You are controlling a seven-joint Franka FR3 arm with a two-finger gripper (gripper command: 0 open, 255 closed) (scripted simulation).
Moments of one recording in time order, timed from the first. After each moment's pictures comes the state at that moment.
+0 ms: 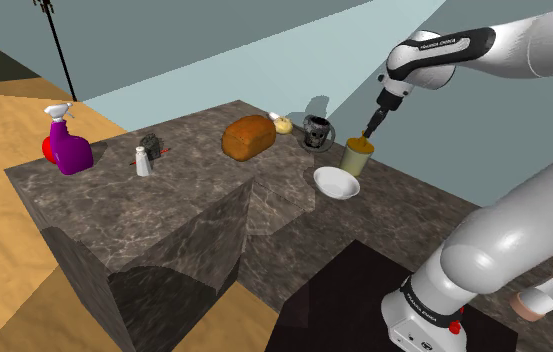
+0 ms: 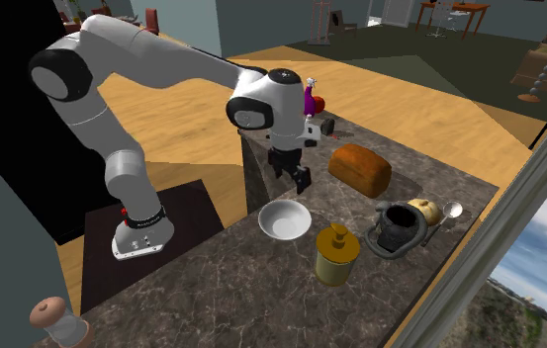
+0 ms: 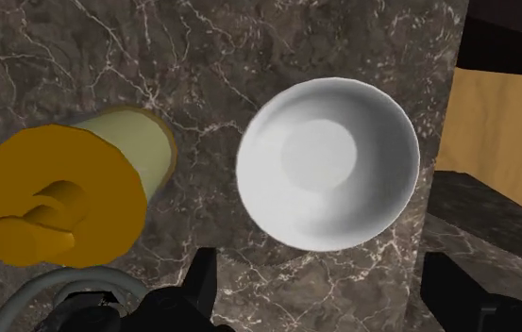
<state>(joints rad) -0.08 -0.19 -0.53 -2.17 0.02 2.07 -0.86</state>
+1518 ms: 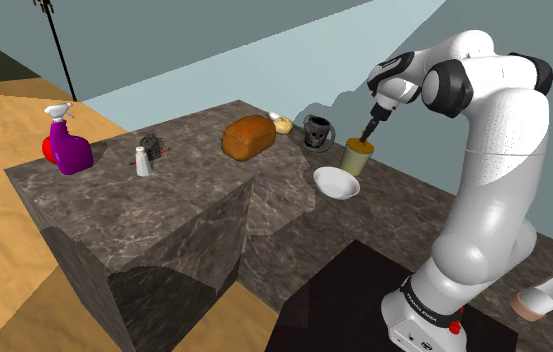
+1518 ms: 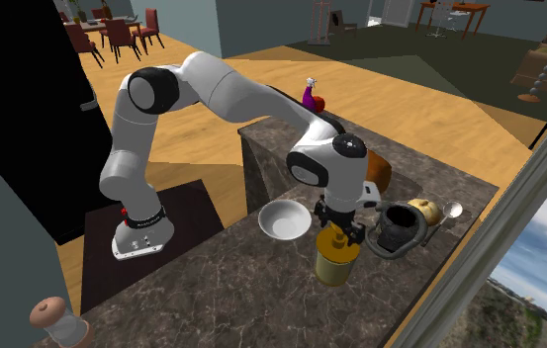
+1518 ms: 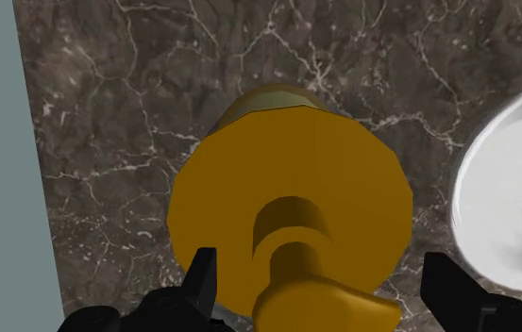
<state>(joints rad) -0.28 0.45 -0.58 -1.69 0.45 2.08 -1.33</state>
